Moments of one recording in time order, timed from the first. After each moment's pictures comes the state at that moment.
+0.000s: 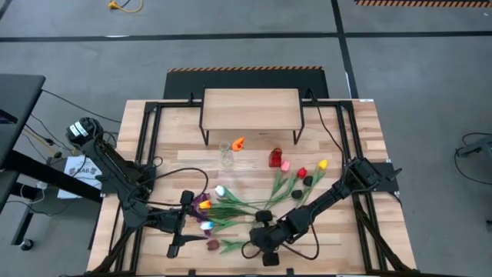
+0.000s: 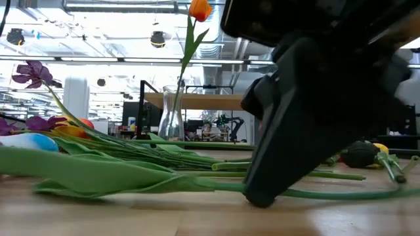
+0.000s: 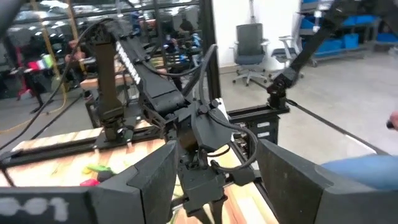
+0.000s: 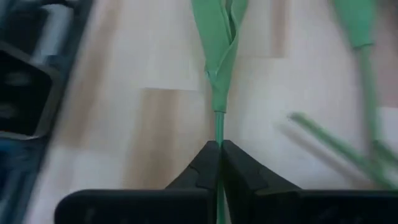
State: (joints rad) left arm -0.86 1.26 0.70 0.56 -0.65 0.09; right arm 0.59 2.10 1.29 -0.10 0.10 0.40
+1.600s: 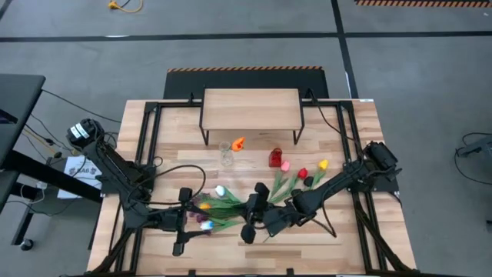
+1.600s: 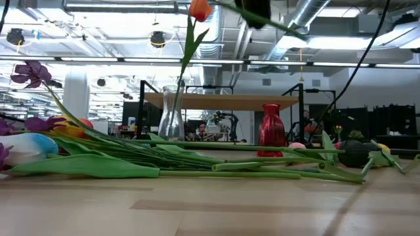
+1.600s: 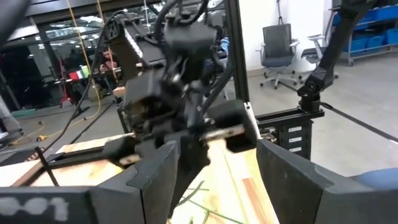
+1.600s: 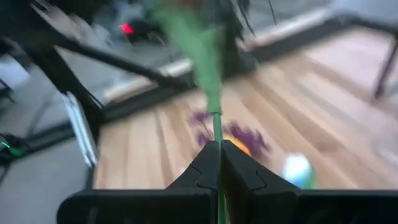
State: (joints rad) left arm -0.87 1.30 0.70 0.65 -0.78 0.17; right arm 0.52 1.88 1.29 0.15 0.63 0.53
